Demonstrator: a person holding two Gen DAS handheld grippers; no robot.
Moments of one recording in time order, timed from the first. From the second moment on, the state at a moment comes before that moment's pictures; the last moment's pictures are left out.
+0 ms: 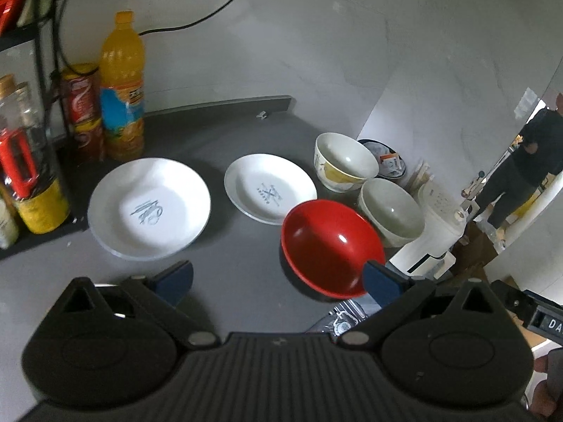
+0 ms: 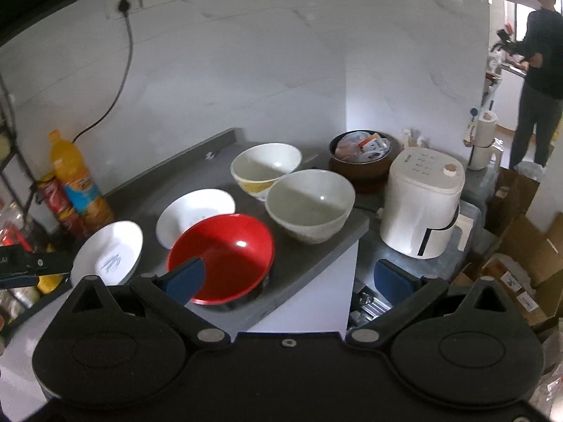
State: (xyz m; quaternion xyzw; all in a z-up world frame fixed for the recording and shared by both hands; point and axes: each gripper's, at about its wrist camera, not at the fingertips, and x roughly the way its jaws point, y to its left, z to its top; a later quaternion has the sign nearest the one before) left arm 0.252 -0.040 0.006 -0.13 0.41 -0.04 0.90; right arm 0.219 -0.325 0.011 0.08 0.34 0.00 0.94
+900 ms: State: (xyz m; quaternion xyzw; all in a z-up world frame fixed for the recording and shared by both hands) left arm 0.363 -0.102 -0.006 -0.08 0.42 -0.11 0.90; right arm 0.291 -0.364 -0.018 0.13 0.34 -0.05 0.93
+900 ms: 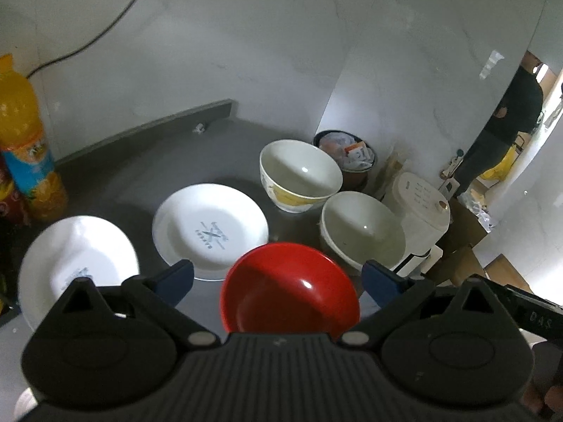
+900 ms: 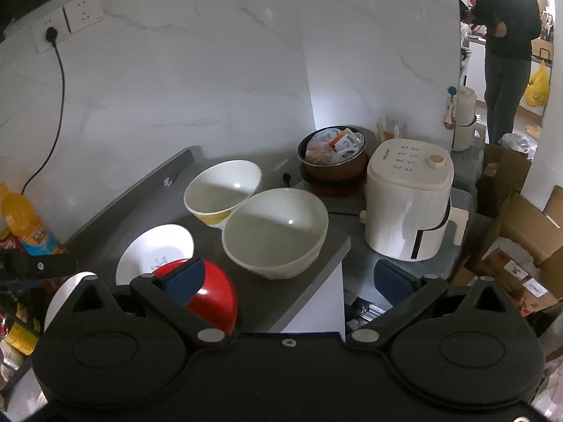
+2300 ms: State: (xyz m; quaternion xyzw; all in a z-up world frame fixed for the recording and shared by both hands) left arm 0.518 -0.213 -0.126 -0.11 0.53 -0.10 0.83; right arm 0.453 -0.423 -0.134 0.17 0.48 -0.01 0.86
